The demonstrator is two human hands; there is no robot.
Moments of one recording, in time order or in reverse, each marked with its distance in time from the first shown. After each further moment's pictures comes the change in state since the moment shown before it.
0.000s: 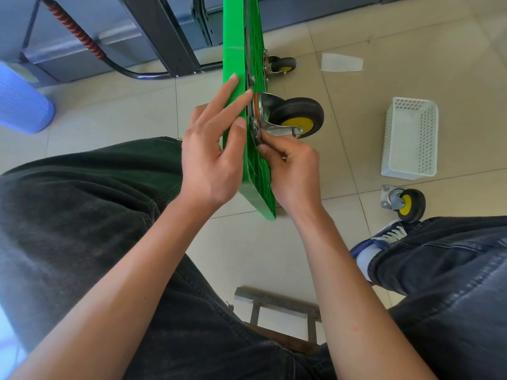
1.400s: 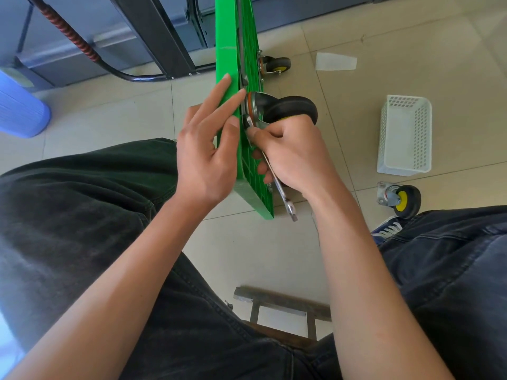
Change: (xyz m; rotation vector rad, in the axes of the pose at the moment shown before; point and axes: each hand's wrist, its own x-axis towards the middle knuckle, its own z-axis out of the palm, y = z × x) left_hand -0.001 0.004 -0.001 0.016 0.004 0.011; right_hand 0.019 -0.051 -0.033 -0.054 -0.300 0.243
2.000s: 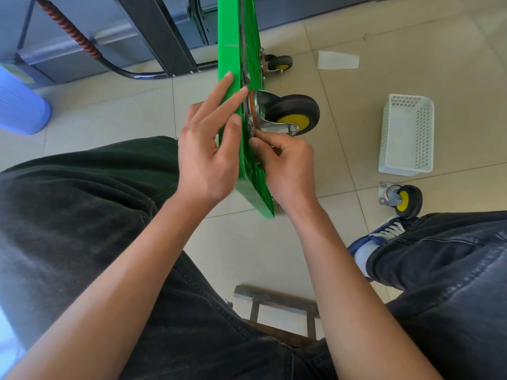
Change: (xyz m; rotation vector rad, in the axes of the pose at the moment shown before) left_hand 0.001 -0.001 0.000 0.003 -0.005 -0.012; right_hand 0.004 0.048 0.038 0.137 0.272 -0.213
